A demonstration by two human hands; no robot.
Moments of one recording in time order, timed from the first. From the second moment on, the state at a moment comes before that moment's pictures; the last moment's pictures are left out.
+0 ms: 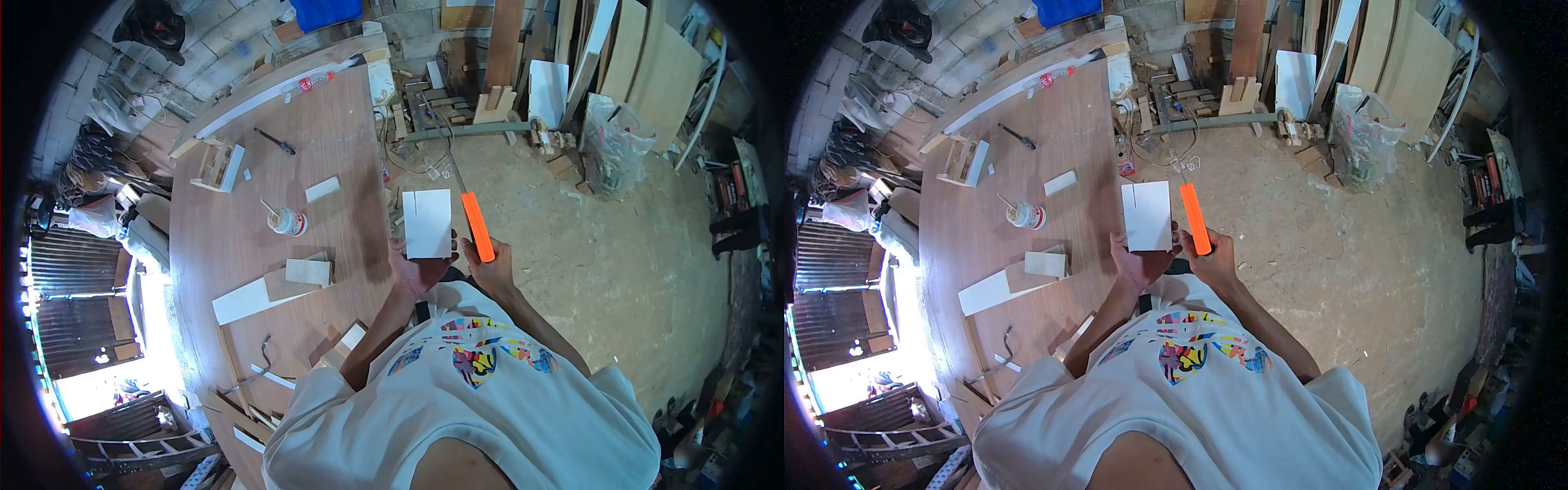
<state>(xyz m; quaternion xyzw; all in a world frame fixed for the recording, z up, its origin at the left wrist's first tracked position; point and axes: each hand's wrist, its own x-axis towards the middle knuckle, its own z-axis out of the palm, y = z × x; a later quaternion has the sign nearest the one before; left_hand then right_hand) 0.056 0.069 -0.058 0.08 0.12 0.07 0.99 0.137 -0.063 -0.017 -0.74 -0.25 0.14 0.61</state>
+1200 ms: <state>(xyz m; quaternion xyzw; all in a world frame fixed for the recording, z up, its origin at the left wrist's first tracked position) 0.049 0.068 -0.058 0.07 0.17 0.08 0.98 0.121 -0.068 -0.028 -0.75 -0.25 0.21 0.57</state>
